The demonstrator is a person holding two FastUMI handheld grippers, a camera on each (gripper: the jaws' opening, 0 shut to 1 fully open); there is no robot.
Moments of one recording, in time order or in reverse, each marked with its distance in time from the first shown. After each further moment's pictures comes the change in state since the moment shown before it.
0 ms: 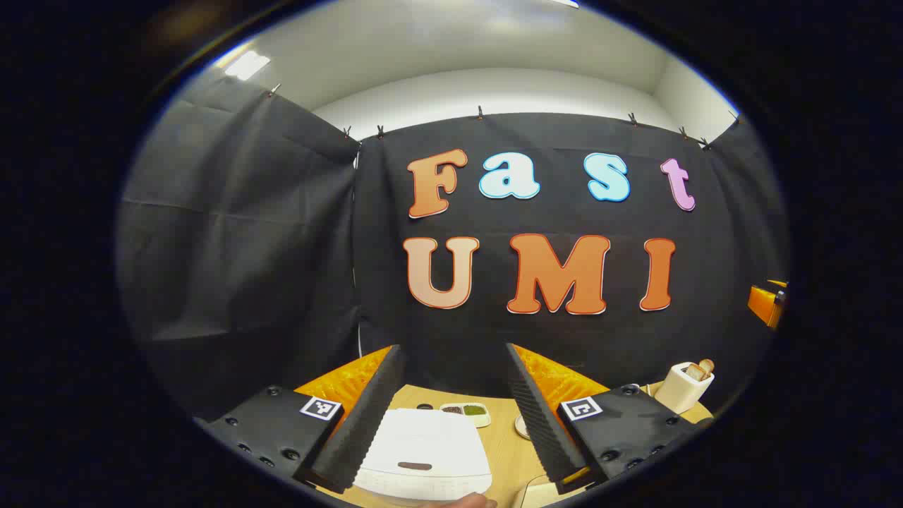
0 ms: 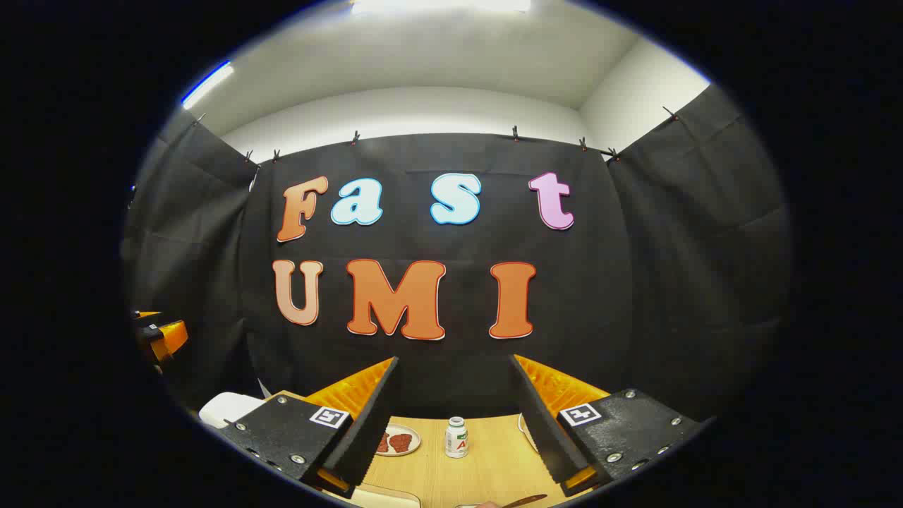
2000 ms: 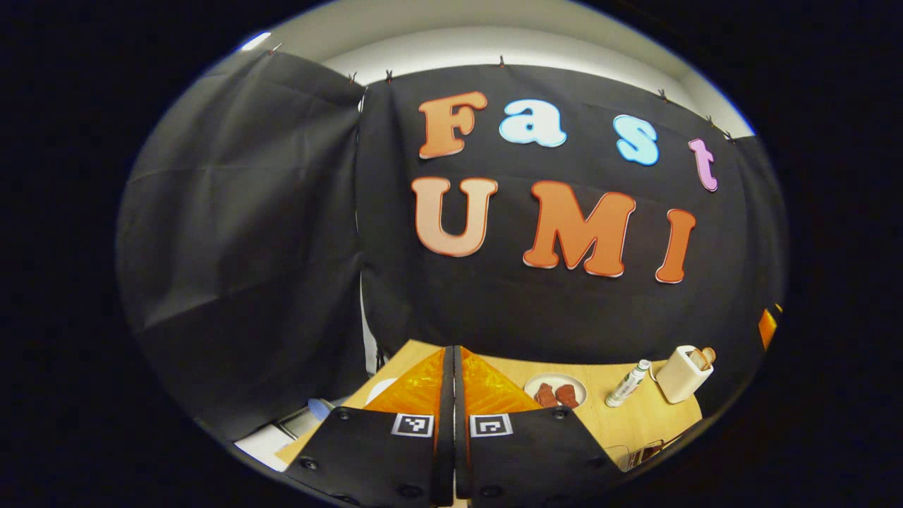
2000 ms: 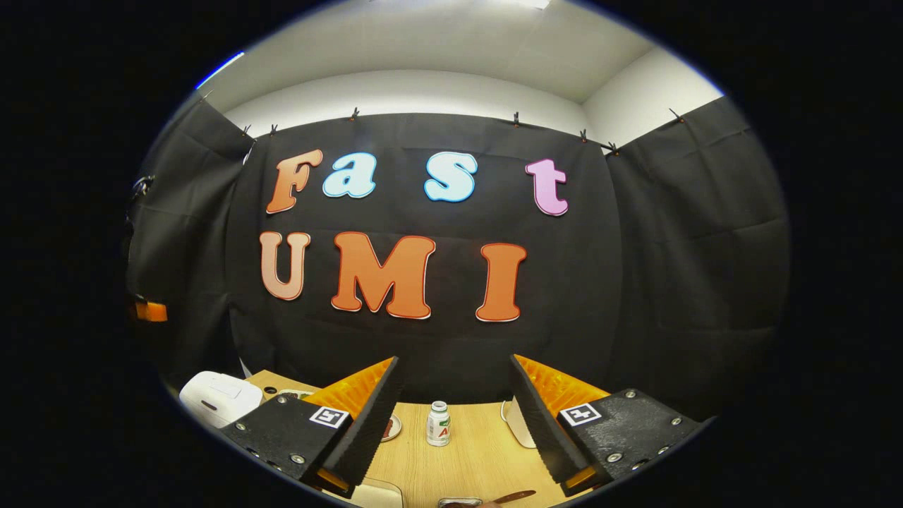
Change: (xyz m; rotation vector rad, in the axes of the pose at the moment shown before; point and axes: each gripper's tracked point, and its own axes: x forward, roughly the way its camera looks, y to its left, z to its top) left arm 0.051 0.043 -0.084 -0.106 0.404 -0.025; right arm 0.002 -0.015 -0.037 -0.074 0.087 -0.061
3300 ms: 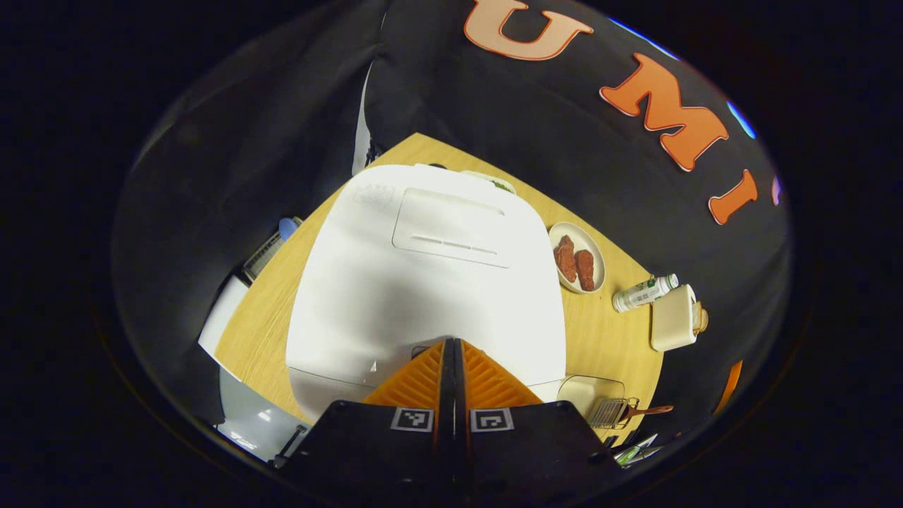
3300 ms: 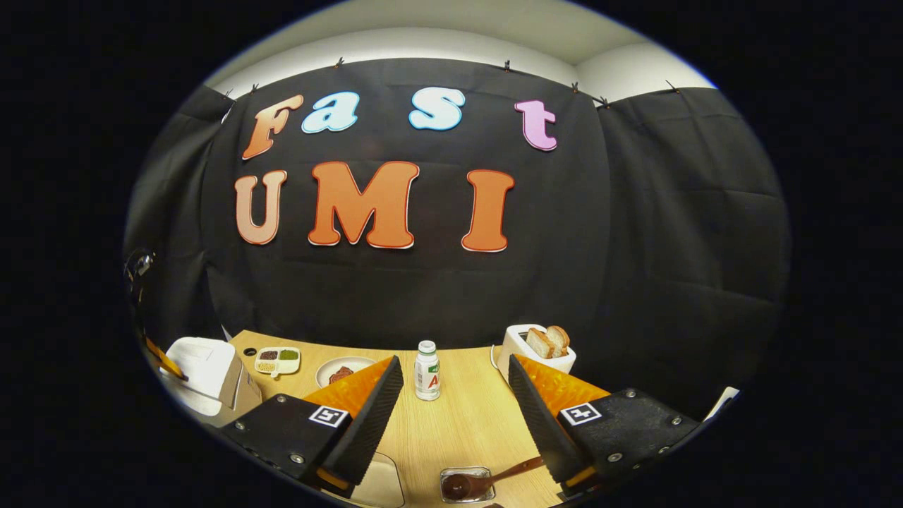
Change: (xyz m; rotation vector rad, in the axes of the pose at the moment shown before) left arm 0.060 0.036 -0.164 -0.178 0.630 -0.027; right arm 0.004 -0.004 -0.108 -0.014 0.252 -0.089
